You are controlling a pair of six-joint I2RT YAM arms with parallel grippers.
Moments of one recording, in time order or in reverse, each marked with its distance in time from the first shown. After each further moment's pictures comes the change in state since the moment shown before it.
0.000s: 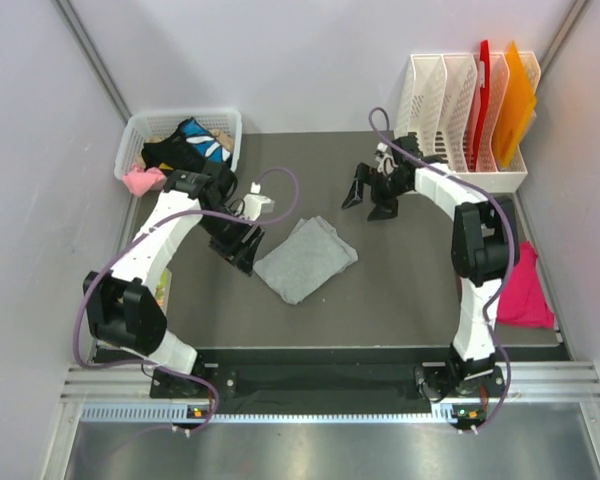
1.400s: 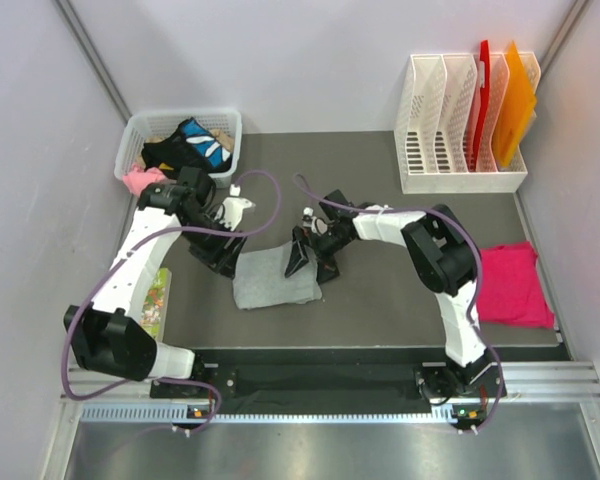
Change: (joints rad) left arm 0.078 -0.153 -0.062 -0.006 -0.089 0.029; right arm 0.366 0.092 -0.217 0.187 -0.318 0.163
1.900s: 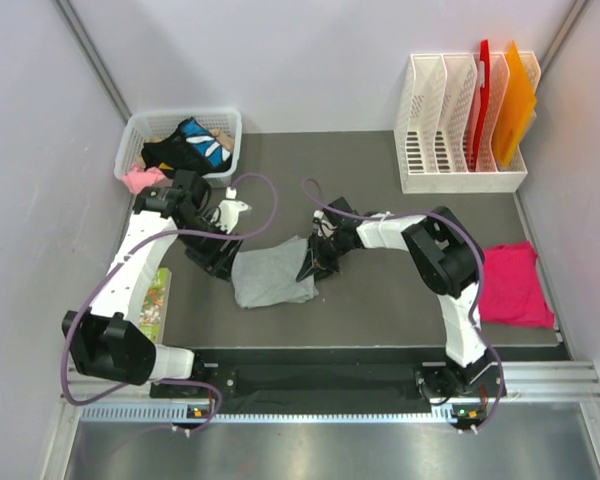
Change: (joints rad) left arm 0.028 -0.034 -0.044 -0.003 -0.003 0.032; right arm 0.016 -0.033 -0.113 0.173 0.179 0.169
